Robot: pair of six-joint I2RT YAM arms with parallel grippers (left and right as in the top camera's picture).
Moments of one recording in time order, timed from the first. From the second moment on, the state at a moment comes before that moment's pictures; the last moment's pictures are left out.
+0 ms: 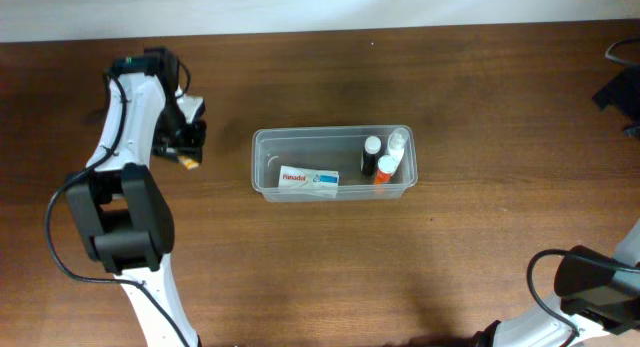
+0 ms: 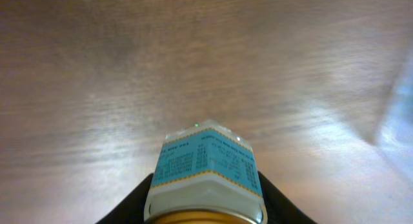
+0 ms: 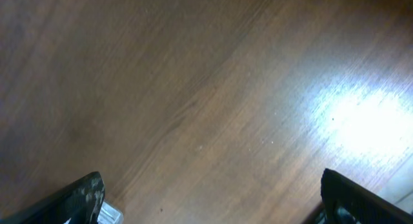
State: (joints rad) left arm 0.05 2.22 1.96 -1.41 0.00 0.18; right arm -0.49 1.85 2.30 -1.69 0.10 0.44
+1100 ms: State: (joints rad) left arm -0.45 2.22 2.40 -1.68 0.03 0.16; right arm -0.49 1.85 2.30 -1.69 0.10 0.44
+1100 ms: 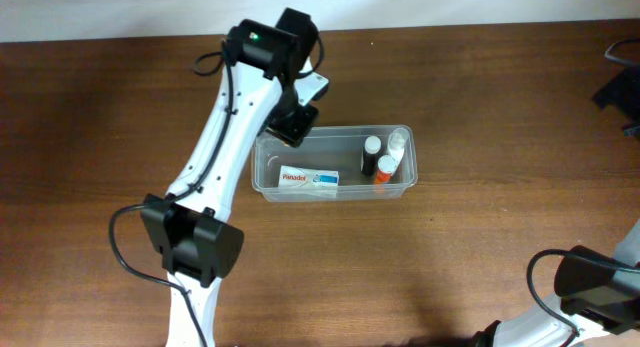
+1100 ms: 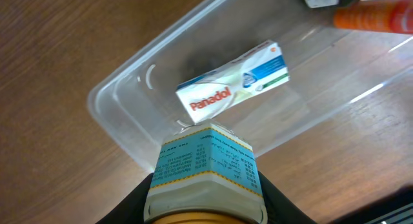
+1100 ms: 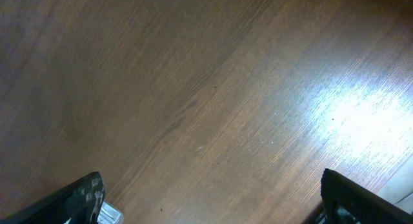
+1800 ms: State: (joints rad) left arm -0.48 2.22 2.11 -1.43 0.04 -0.02; right arm -0.49 1.85 2.30 -1.69 0.10 0.44
